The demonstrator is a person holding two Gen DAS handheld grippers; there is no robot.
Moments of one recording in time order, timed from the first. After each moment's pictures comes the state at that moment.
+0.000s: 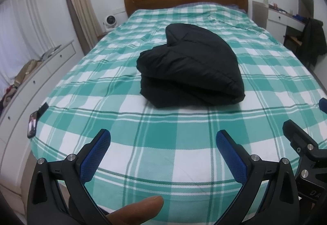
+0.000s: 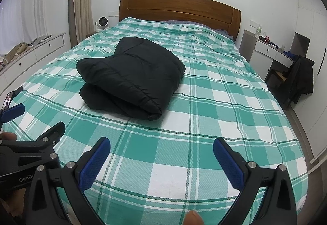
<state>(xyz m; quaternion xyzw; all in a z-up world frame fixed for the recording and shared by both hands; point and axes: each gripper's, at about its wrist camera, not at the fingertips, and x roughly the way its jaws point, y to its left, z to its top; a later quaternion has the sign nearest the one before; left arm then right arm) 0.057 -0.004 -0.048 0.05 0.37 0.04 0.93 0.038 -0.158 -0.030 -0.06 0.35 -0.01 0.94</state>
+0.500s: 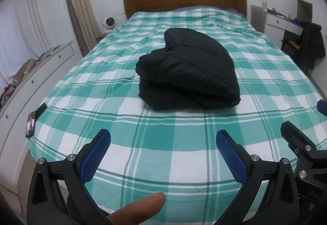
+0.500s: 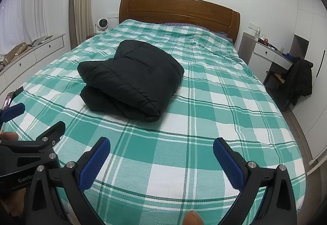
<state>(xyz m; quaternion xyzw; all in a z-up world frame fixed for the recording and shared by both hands) 0.051 -0.006 -0.042 0.04 0.36 0.03 0.93 0.030 -0.160 -0.021 -0.07 0.34 -0.02 0.94</state>
